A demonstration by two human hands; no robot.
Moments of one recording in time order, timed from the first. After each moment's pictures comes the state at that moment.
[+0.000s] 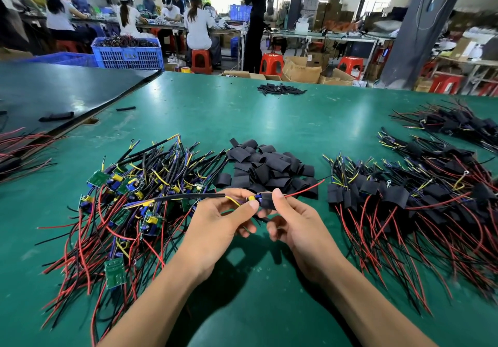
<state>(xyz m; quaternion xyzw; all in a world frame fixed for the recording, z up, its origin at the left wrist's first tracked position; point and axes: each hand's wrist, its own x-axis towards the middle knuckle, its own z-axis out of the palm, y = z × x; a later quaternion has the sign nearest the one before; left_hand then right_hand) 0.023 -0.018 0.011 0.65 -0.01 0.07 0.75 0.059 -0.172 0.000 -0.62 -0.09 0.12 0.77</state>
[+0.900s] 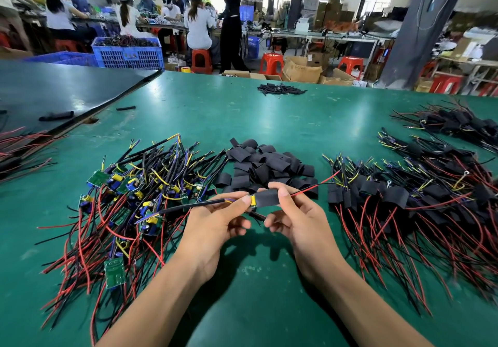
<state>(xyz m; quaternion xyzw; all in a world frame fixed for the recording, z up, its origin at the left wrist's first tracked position) 0.025 -0.023 0.013 0.55 0.11 0.06 0.82 0.058 -0.169 0.003 -0.60 -0.07 0.06 0.80</state>
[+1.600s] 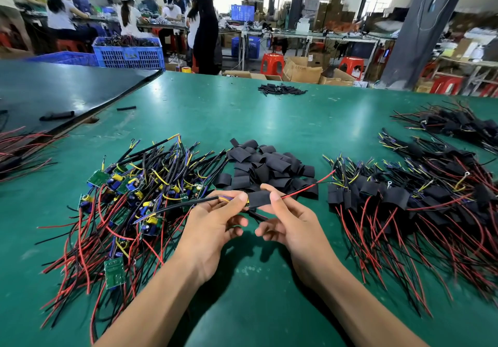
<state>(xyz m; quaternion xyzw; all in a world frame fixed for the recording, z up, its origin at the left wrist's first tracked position) 0.027 -0.020 0.013 0.53 0.12 0.03 0.84 0.052 -0.163 0.004 -0.61 -0.07 0.10 0.78</state>
